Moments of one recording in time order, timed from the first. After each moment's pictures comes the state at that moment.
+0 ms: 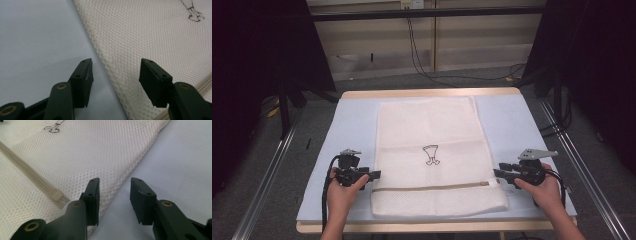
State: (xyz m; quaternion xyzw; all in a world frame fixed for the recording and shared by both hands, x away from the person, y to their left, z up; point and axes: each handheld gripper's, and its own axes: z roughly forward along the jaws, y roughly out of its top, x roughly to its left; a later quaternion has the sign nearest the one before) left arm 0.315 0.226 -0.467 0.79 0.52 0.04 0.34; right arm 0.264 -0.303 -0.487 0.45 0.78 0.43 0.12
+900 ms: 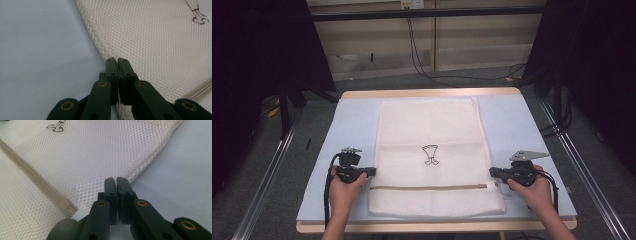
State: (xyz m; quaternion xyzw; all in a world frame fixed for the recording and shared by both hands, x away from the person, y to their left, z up) left arm 0.322 0.227 -0.464 0.79 0.52 0.04 0.33; right arm 0.258 -0.278 -0.482 0.46 0.78 0.41 0.11
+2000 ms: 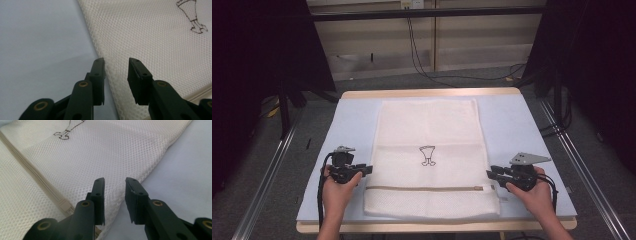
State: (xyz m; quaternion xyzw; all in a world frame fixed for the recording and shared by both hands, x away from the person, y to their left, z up) left arm 0.316 0.237 -0.450 0.78 0.52 0.08 0.34; right arm 0.246 -0.270 -0.473 0.44 0.78 0.43 0.15
